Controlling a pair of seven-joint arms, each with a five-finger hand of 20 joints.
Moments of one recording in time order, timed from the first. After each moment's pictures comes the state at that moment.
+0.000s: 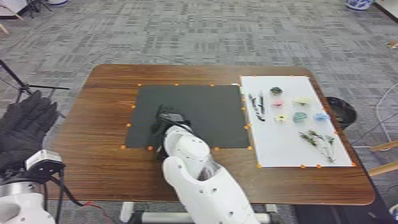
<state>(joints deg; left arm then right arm) 133.8 -59.2 -107.0 -126.9 33.3 22.3 23.5 -79.1 -100.5 52.0 -86.0 -146.0 -13.5 33.7</state>
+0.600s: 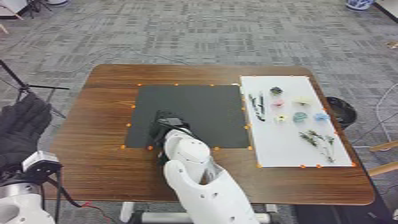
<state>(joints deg) 133.5 -60.1 -107.1 -125.9 33.2 23.4 25.1 -80.5 -99.7 51.6 -87.8 -148.2 -18.4 31.8</state>
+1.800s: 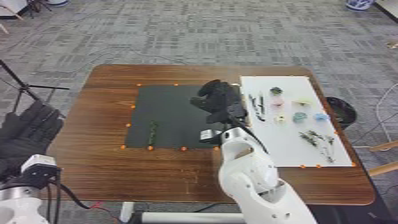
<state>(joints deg) 133.0 -63.6 -108.5 -124.4 26.1 16.0 20.0 -89.5 -77.5 58.9 -110.5 -141.4 11.6 22.1</state>
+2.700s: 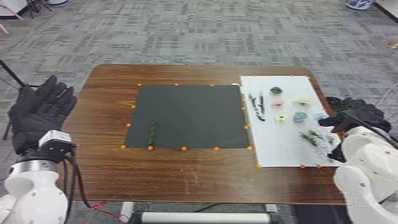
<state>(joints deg) 122.1 -59.2 -102.1 -122.2 26.5 17.9 20.4 -103.9 -61.6 94.5 -123.7 -144.9 -27.5 43.4</state>
